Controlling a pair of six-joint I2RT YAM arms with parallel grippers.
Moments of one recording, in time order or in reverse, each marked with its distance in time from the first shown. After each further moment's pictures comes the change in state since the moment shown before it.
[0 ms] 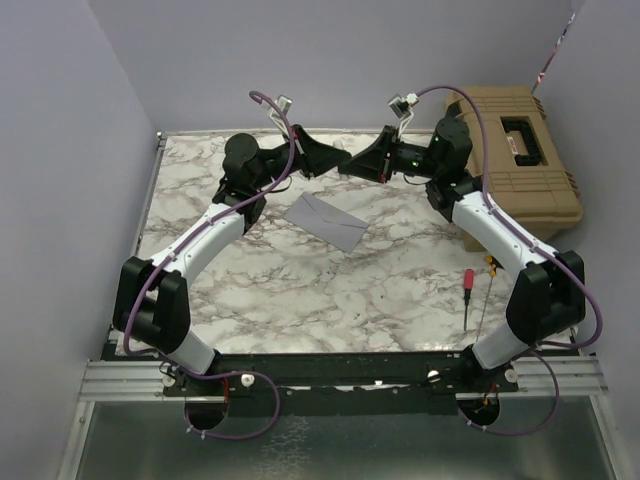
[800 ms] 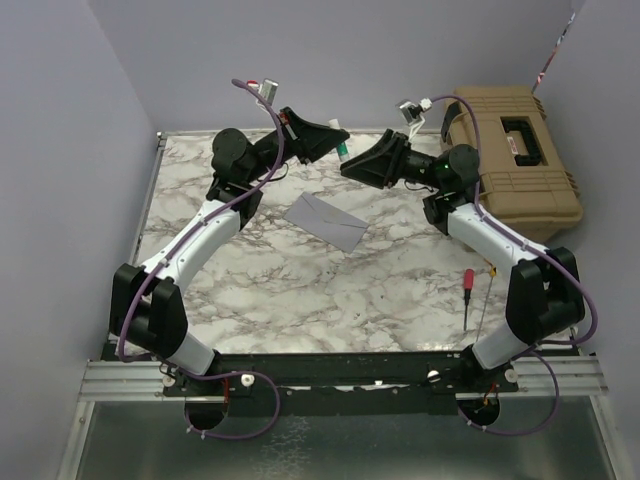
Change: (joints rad) left arm -0.003 -0.027 0.064 0.071 -0.047 -0.056; right arm 0.000 0.002 -0.158 0.542 -0.017 0.440
